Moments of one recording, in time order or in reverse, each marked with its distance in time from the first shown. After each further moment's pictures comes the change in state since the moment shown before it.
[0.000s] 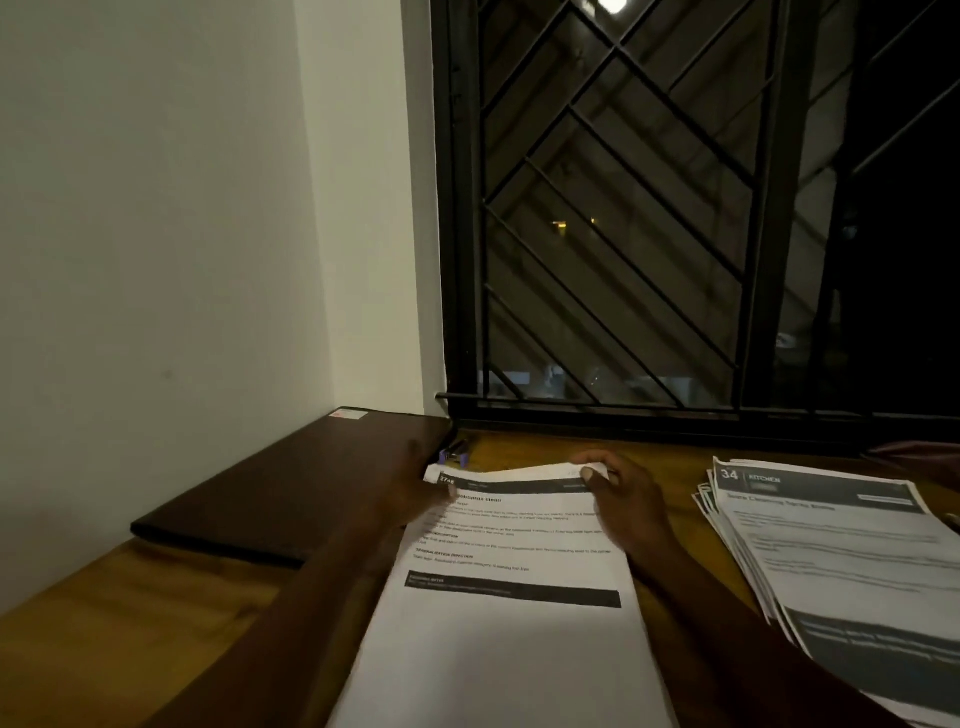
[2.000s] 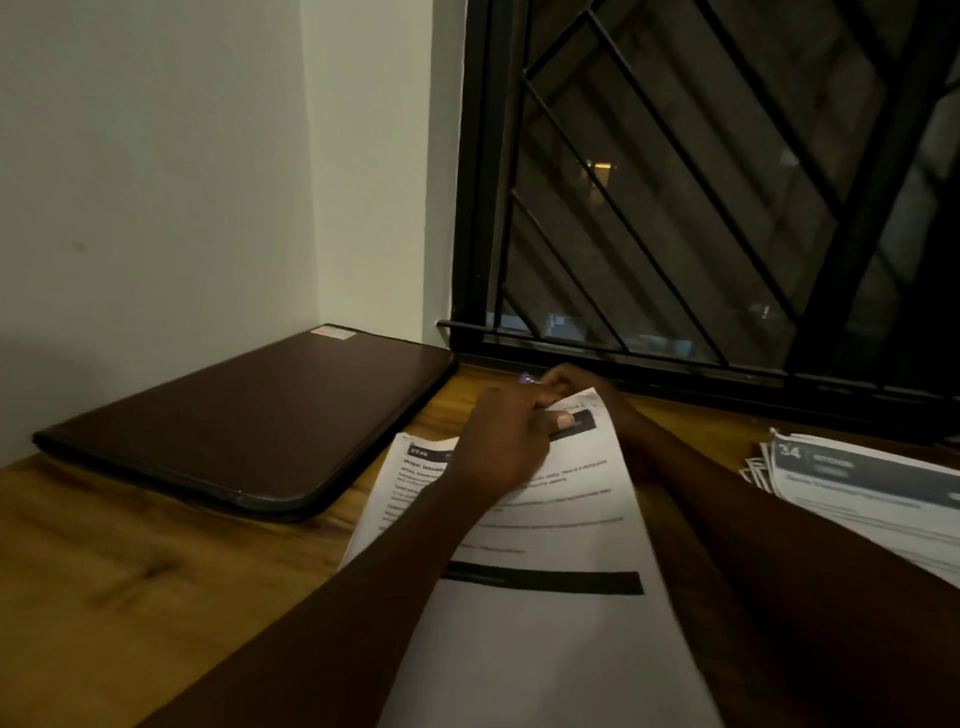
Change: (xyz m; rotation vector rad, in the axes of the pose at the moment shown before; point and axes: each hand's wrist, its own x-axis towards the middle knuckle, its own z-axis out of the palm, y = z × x) left_hand 0.046 0.031 0.093 -0.084 0.139 0.307; right_hand 0.075 -0.002 0.037 -0.045 -0.480 -0.004
